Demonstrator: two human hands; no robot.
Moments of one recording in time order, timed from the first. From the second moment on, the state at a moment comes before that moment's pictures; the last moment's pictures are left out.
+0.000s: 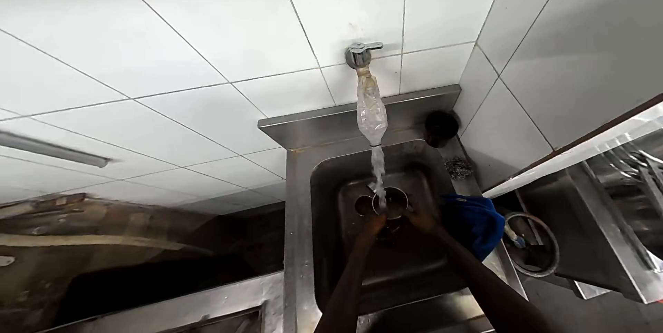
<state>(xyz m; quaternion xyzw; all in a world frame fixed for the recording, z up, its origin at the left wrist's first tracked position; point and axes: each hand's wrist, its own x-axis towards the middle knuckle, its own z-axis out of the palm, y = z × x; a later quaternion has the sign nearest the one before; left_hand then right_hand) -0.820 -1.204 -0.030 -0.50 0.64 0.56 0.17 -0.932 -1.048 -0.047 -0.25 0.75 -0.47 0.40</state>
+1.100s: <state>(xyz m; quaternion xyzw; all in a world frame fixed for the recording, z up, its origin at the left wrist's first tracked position) -0.805 -1.258 0.014 -0.40 0.82 0.41 0.07 -0.958 -1.070 0.019 -0.28 0.78 -0.48 0.31</state>
